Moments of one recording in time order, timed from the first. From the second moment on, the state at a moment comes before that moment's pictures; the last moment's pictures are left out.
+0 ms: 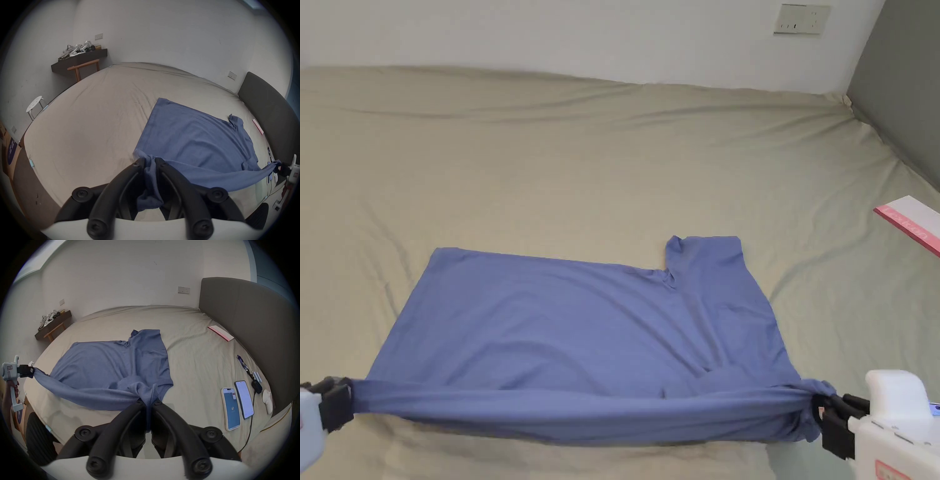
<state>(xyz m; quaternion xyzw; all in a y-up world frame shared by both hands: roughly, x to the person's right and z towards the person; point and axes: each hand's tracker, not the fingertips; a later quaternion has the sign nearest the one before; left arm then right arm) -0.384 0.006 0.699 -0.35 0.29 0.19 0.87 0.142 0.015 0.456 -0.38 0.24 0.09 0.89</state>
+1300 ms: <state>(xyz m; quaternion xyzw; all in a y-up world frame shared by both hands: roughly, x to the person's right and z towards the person) -0.333 0.145 0.629 -0.10 0.29 0.01 0.95 0.039 0.142 0.446 -0.13 0.20 0.13 0.96</state>
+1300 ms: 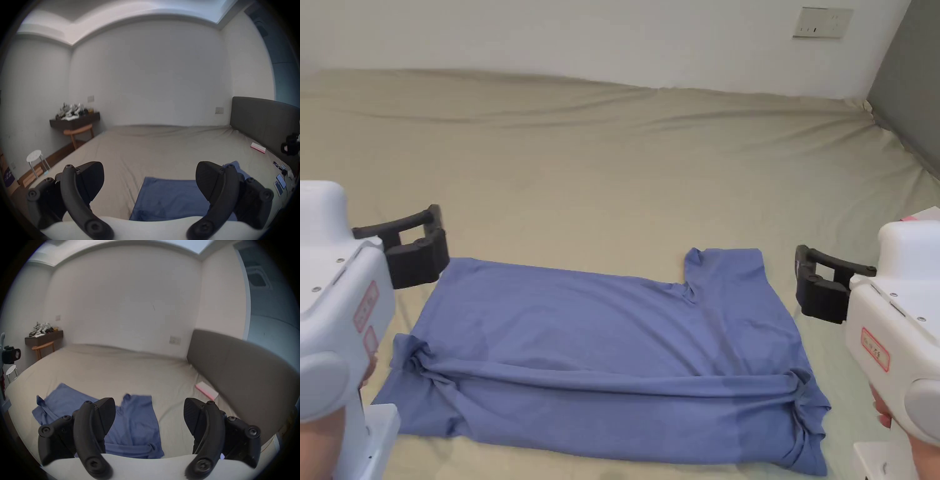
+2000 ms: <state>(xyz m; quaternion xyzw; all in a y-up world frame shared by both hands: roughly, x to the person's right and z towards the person) -0.286 0.131 0.631 -0.15 0.26 -0.05 0.95 0.005 0.149 0.500 -0.08 0.24 0.20 0.95</state>
